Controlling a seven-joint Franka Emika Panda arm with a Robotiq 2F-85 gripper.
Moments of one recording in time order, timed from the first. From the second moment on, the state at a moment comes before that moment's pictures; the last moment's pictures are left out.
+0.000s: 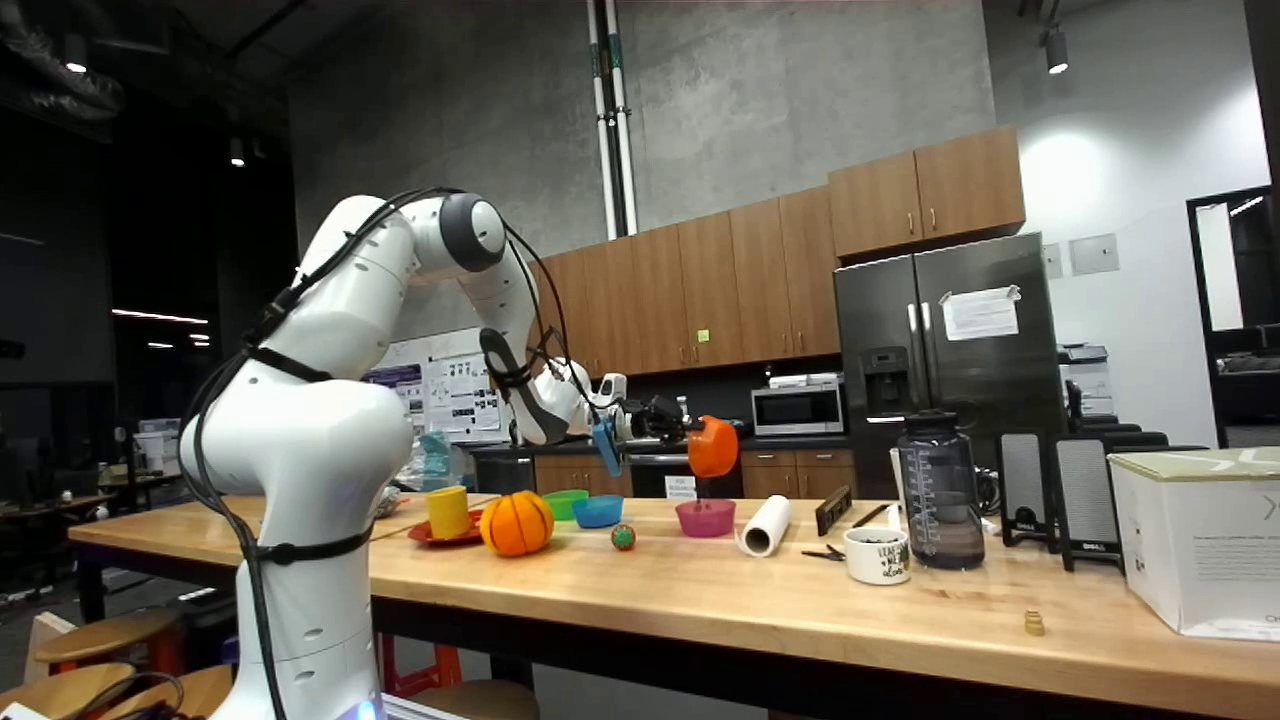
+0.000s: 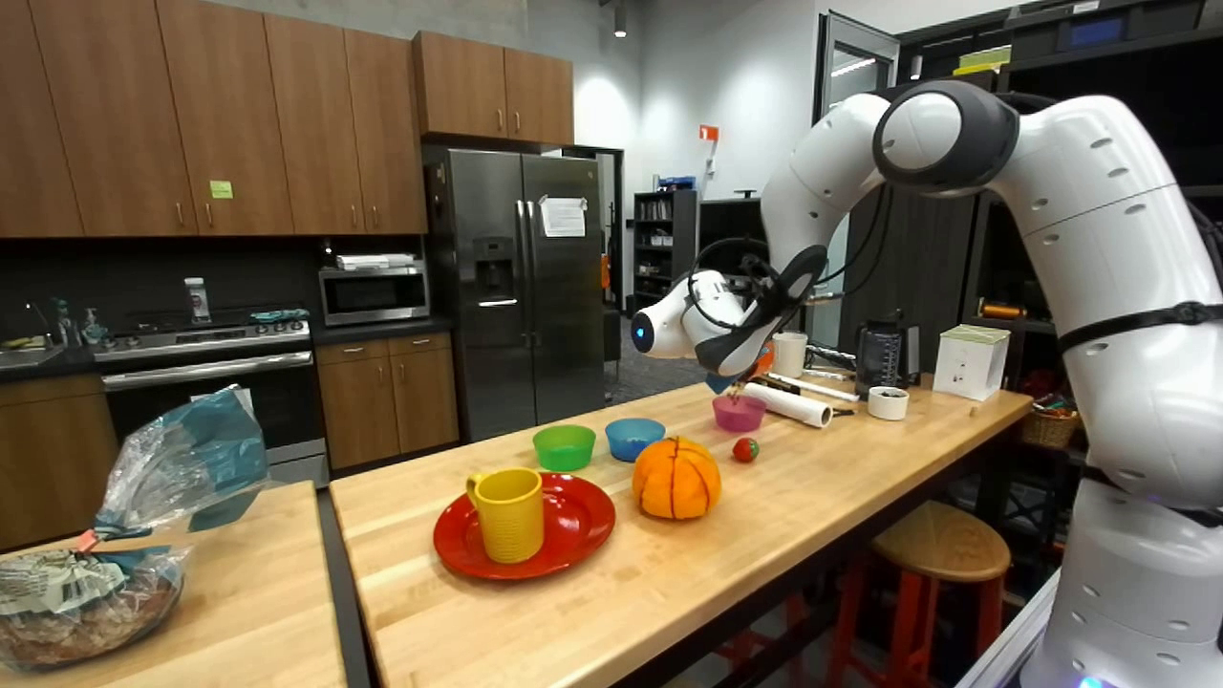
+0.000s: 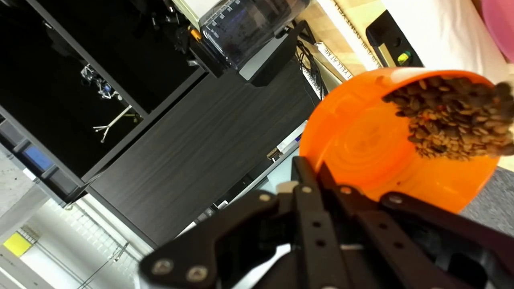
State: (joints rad) arm 0.09 0.43 0.01 -1.90 -1.43 1.65 1.50
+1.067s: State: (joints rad) arm 0.10 0.47 0.02 -1.90 -1.56 1.52 1.50
